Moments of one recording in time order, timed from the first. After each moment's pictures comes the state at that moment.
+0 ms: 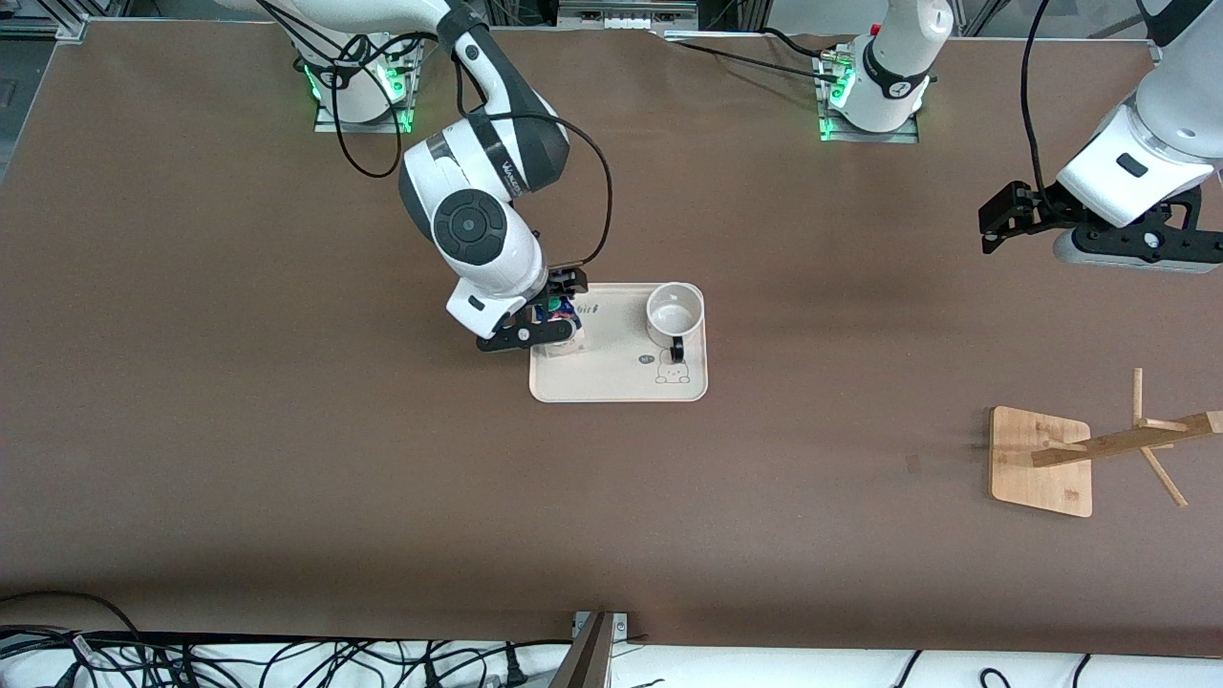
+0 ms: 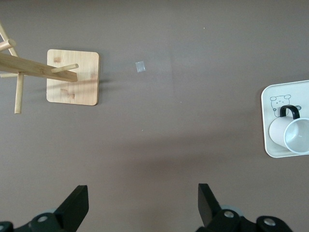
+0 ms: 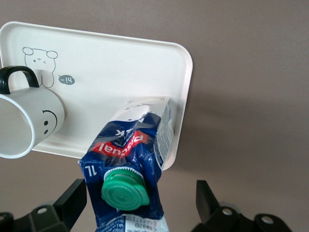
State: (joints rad) left arm -0.04 0.00 -0.08 -1.64 0.05 1.64 -0.03; right arm 0.76 0.55 -0.18 -1.48 0.25 1.90 0.36
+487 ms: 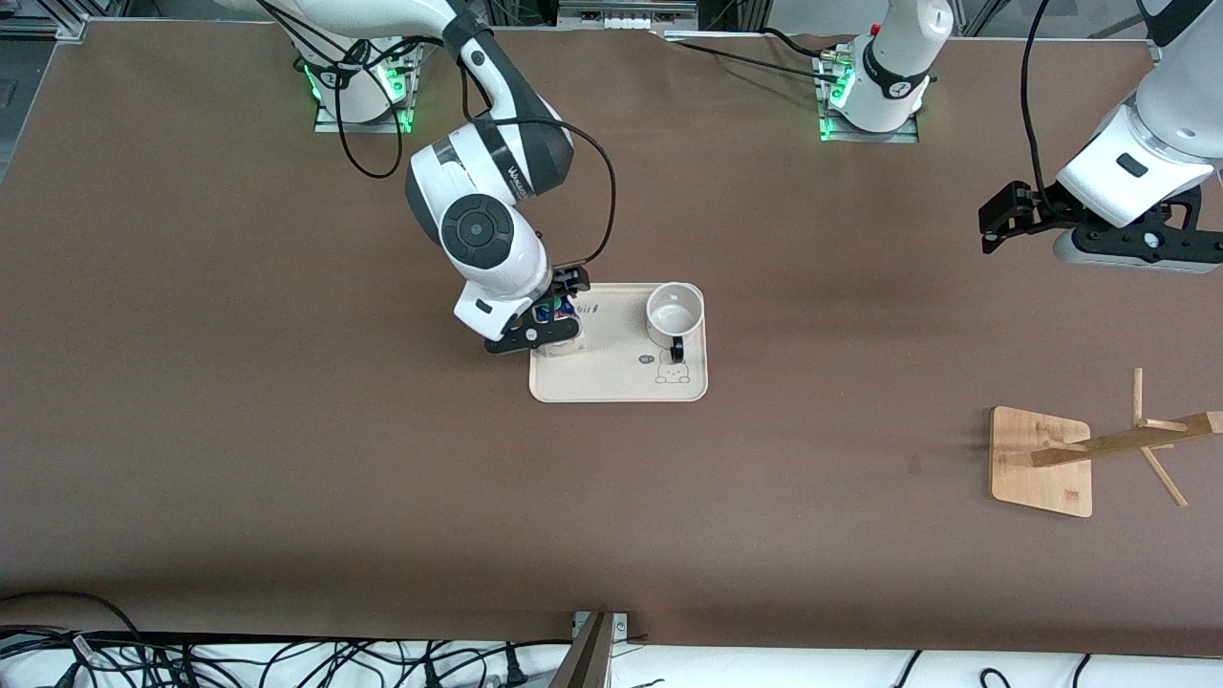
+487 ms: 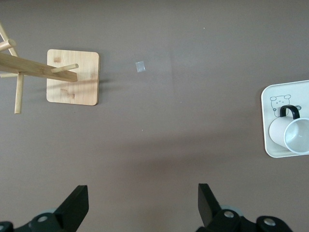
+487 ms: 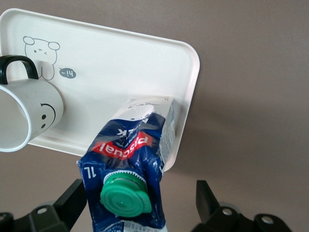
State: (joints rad) left arm -0.04 0.00 -0.08 -1.64 0.05 1.64 -0.03; right arm 0.76 0.56 -0.17 -1.48 0.25 1.90 0.30
